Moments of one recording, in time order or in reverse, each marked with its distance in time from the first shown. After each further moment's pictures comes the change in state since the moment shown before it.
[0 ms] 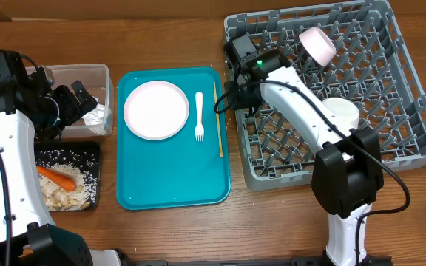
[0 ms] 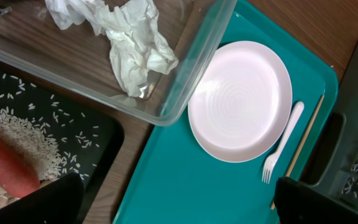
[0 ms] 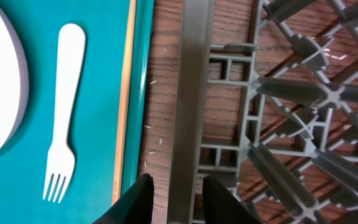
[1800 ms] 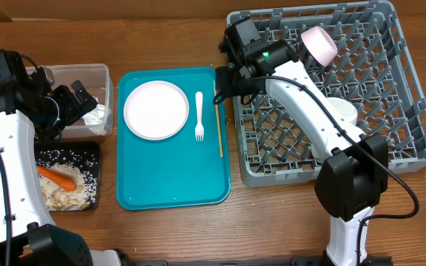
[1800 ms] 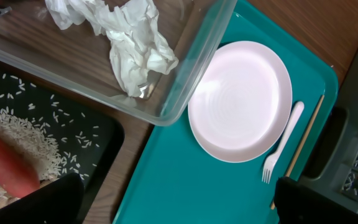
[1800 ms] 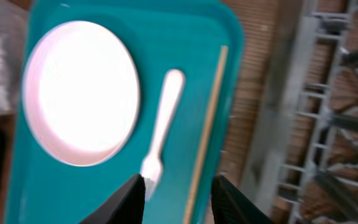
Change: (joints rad) left arm 0.000 0.000 0.000 0.000 0.000 0.000; right arm -0.001 -0.027 0.101 0.046 -0.220 0.009
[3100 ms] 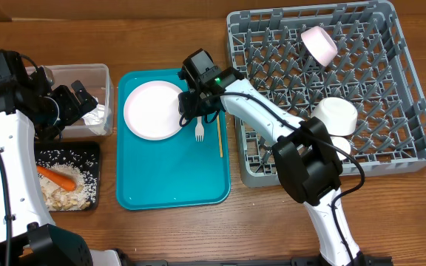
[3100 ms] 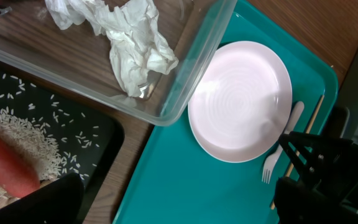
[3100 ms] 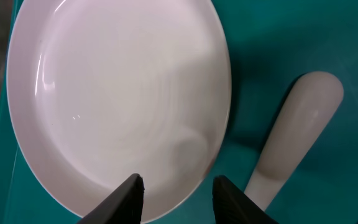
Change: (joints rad) left arm 0.000 0.000 0.000 0.000 0.000 0.000; right arm 0.145 0.250 0.000 0.237 -0.078 0.017
